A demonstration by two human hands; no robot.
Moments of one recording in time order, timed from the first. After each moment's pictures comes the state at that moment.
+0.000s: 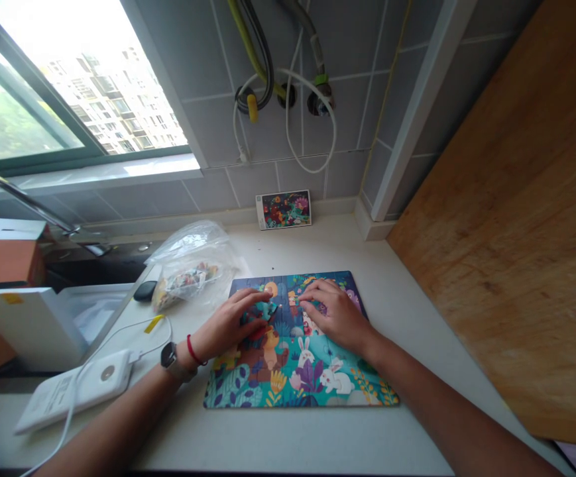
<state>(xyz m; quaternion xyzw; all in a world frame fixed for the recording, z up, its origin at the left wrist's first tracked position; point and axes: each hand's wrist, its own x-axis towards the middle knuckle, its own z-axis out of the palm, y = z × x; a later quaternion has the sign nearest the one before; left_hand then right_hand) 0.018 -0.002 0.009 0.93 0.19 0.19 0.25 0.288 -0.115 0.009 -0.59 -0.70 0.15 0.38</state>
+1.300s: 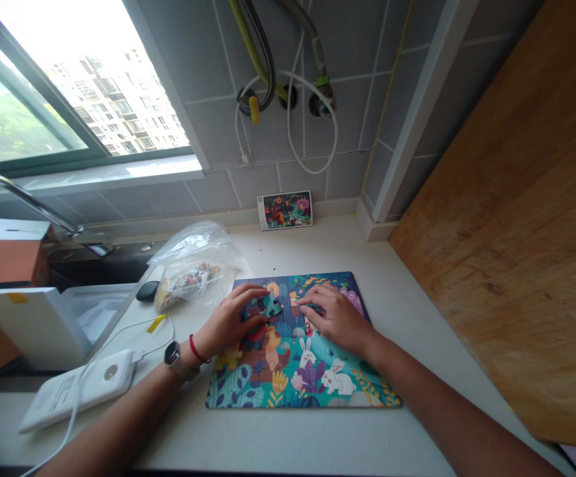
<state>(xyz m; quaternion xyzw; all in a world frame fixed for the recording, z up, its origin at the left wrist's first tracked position) 0.019 0.001 0.002 0.91 0.22 0.24 0.25 0.286 -0.115 0.012 -0.57 -0.72 0.17 0.37</state>
